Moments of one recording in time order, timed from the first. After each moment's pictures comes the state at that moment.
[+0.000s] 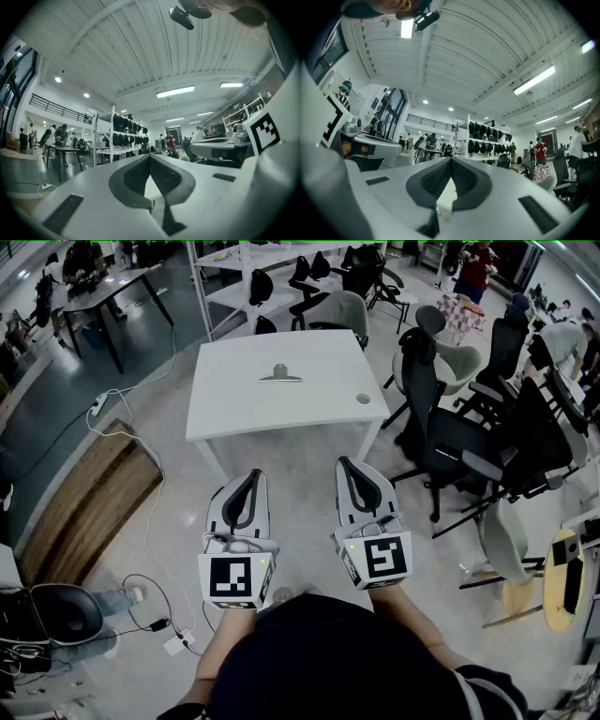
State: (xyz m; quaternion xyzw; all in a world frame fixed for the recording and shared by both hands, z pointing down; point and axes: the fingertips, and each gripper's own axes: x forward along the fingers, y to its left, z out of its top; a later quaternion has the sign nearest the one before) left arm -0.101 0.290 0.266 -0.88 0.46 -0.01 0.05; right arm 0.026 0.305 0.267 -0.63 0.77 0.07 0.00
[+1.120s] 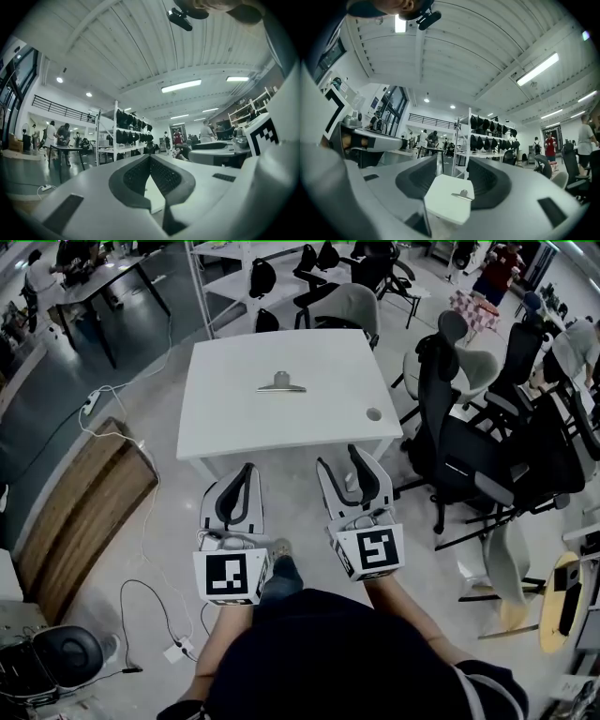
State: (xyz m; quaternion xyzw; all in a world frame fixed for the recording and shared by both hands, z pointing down) left arm -0.078 0.144 0.289 -0.87 0.48 -0.02 0.05; right arm 0.049 0.151 0.303 -0.61 0.79 0.06 0.00
